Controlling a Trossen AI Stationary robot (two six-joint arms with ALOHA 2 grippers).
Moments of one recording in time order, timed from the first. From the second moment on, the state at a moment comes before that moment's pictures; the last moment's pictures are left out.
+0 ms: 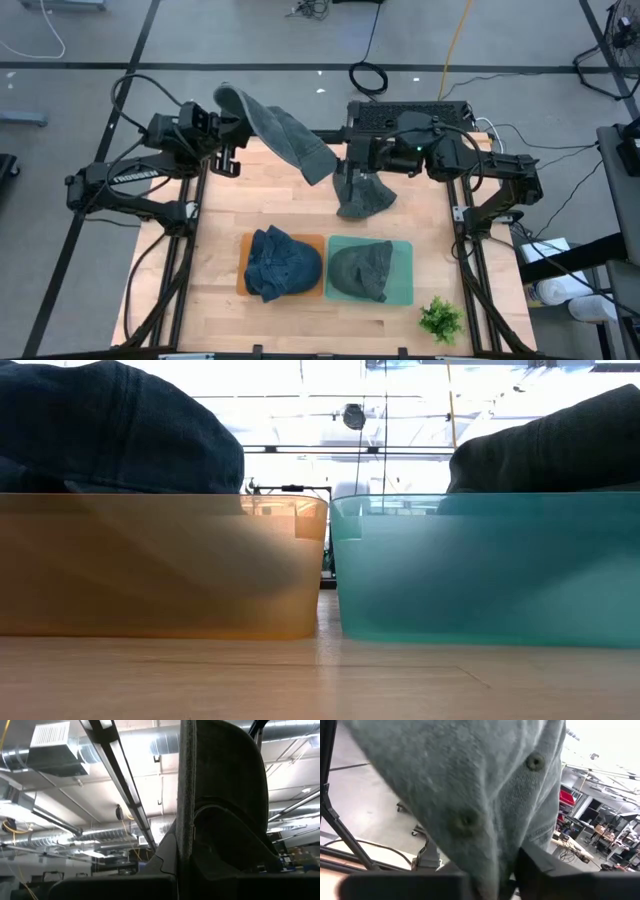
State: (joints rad) left arm 0.27 1.12 1.06 0.86 0.29 -0.07; right arm 0.02 1.58 1.86 -0.21 0.11 -0.43
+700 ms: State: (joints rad) left arm 0.27 1.12 1.06 0.76 0.32 -0.46; right arm 0.12 1.42 1.86 -0.42 0.52 -0.67
